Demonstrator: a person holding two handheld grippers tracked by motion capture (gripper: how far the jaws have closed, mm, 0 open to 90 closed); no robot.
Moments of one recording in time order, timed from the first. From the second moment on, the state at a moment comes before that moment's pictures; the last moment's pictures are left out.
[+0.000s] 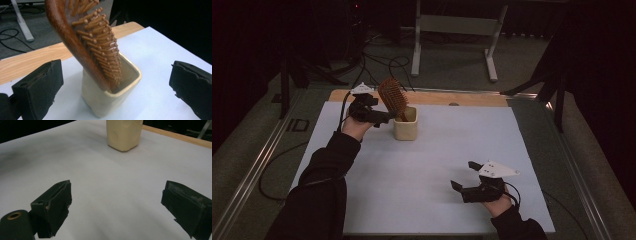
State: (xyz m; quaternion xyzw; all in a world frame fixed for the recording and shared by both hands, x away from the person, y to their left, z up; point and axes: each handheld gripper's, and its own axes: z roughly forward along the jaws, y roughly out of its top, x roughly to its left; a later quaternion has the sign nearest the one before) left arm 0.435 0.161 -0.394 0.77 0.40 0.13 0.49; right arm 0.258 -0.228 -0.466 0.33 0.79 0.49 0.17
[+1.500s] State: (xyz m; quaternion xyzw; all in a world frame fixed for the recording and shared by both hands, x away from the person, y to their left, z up) left arm 0.332 0.207 -0.423 0.78 0.32 0.12 0.53; right arm 0.259 -0.225 -0.469 0.33 0.79 0.48 0.17
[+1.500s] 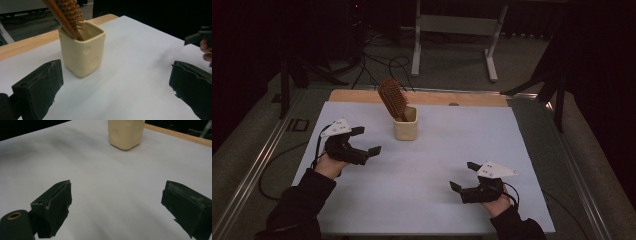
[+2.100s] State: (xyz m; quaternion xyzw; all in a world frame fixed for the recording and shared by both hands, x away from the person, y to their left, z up) left arm 0.291 0.229 -0.467 0.78 0.33 0.12 0.52; right arm 0.258 -0.226 -0.473 0.32 0.80 0.48 0.17
